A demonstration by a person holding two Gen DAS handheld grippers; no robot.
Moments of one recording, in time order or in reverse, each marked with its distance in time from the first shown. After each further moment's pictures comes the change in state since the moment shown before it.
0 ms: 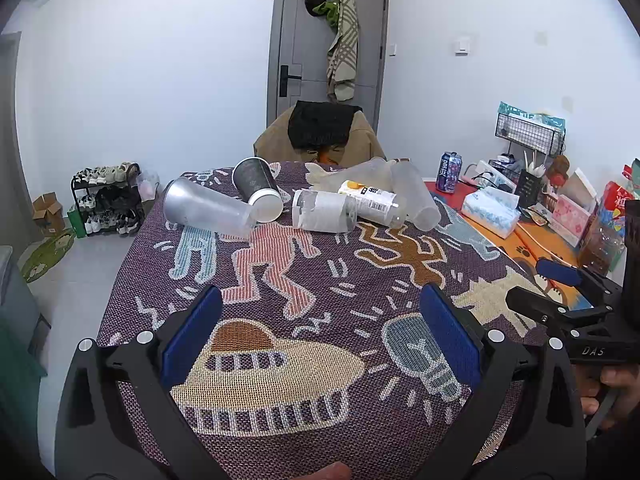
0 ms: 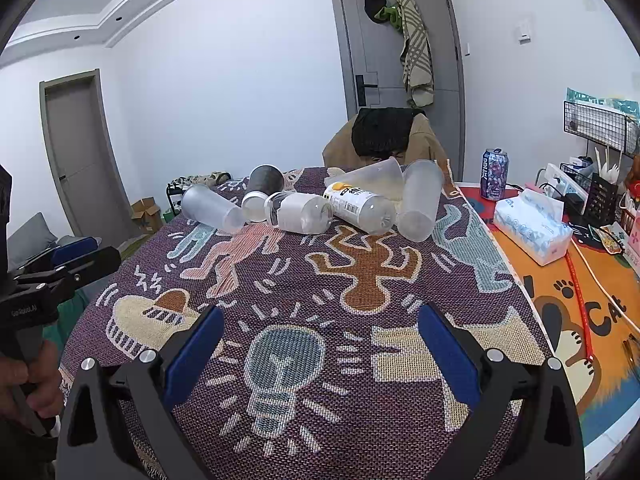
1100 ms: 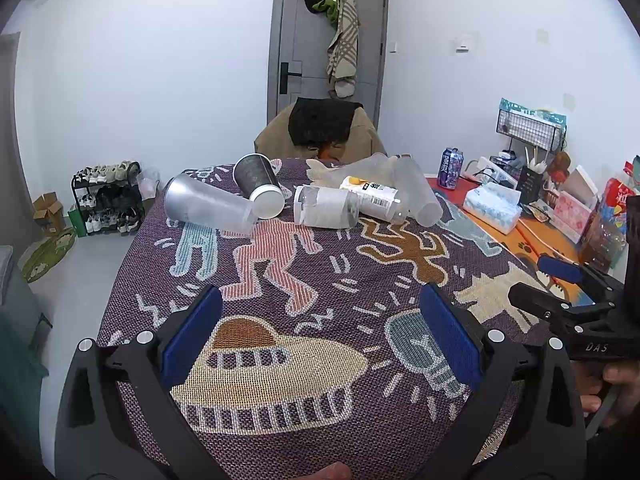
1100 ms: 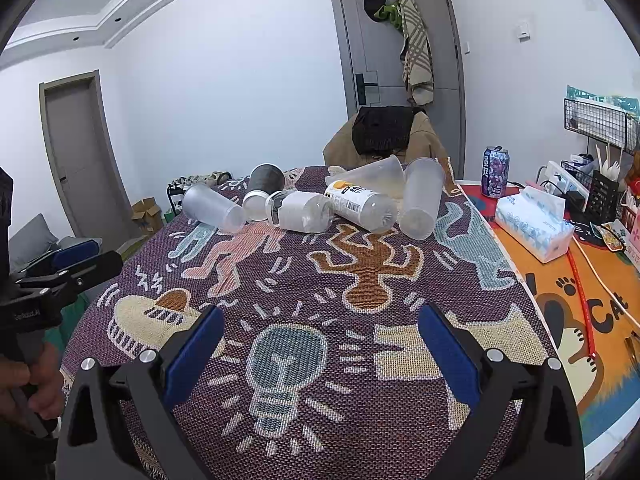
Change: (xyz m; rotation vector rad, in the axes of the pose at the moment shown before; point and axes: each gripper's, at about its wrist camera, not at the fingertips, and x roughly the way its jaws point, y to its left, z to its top) left arm 0.003 0.002 -0.001 0.014 0.009 0.003; right arm 0.002 0.001 0.000 0.003 0.001 0.001
